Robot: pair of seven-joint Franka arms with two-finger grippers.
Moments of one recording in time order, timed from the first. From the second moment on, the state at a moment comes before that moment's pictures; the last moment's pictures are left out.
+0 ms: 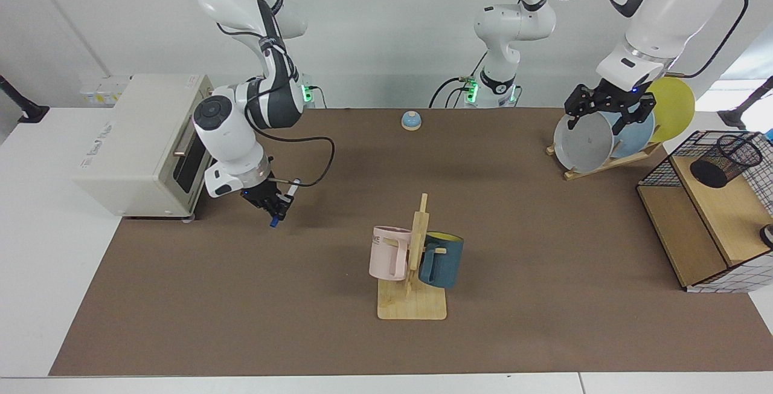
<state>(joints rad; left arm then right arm) -0.06 -0.05 -0.01 -1.69 -0.03 1.63 0.43 0.09 0.06 0.13 -1.91 0.15 2.05 1.07</state>
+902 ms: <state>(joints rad) -0.17 -0.12 -0.16 -1.93 -0.22 1.86 0.96 0.10 -0.05 0.44 -1.86 0.05 1.89 1.92</state>
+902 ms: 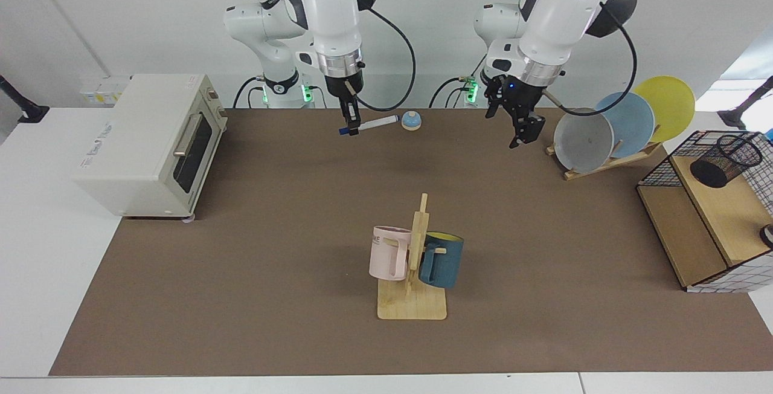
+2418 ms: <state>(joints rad) -0.20 -0.27 -0.37 -2.23 -0.53 2.26 1.22 0.11 0.04 0.52 -1.86 -0.02 2.01 2.08</state>
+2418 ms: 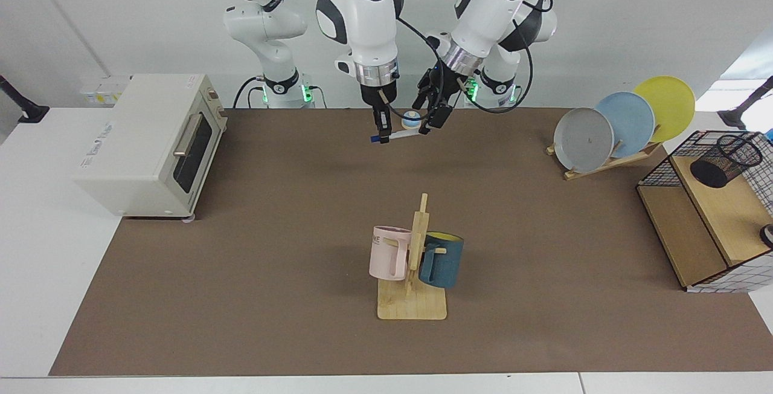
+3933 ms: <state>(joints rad) -0.20 -0.24 -0.39 -2.23 -0.53 2.28 1.17 0.09 0.02 0.50 -1.84 -0.02 1.97 1.91</state>
